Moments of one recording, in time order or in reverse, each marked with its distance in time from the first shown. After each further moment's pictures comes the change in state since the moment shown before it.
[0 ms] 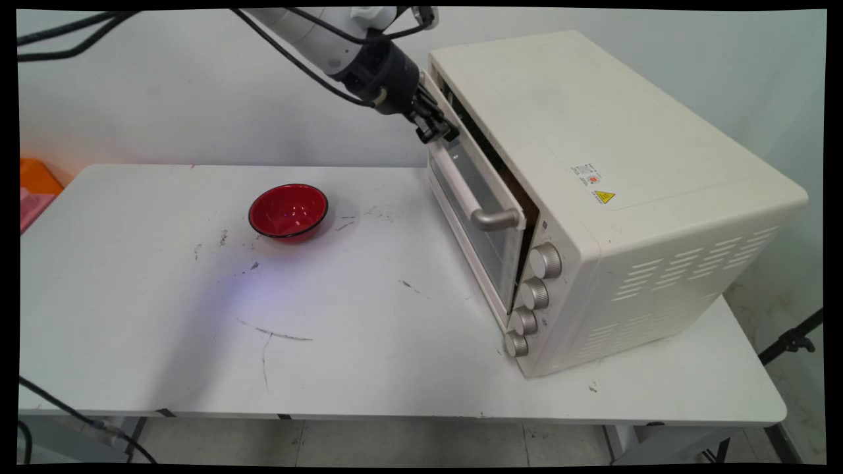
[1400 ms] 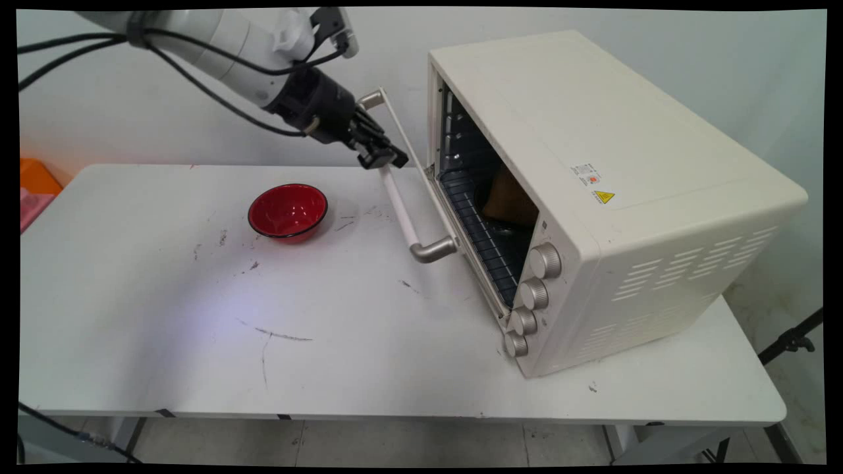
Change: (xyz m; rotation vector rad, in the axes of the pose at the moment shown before) arm -0.089 -0.008 -0.027 -0.063 0.034 -0.093
